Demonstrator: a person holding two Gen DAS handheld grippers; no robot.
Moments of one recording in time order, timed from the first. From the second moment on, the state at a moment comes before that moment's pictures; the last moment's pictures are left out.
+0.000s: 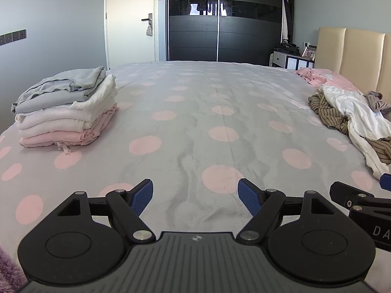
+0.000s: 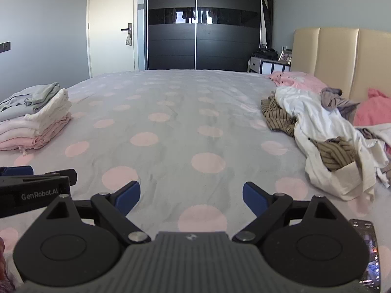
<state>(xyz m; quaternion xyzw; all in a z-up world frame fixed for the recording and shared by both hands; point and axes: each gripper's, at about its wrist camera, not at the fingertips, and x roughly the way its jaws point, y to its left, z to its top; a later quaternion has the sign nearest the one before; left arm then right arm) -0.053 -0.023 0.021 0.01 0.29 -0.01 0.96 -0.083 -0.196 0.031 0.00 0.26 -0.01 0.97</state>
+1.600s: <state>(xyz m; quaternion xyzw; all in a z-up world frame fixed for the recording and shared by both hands) -0.052 -0.015 0.023 0.02 0.31 0.00 0.95 -0.077 -0.187 0.020 0.03 0.30 0.02 0.95</state>
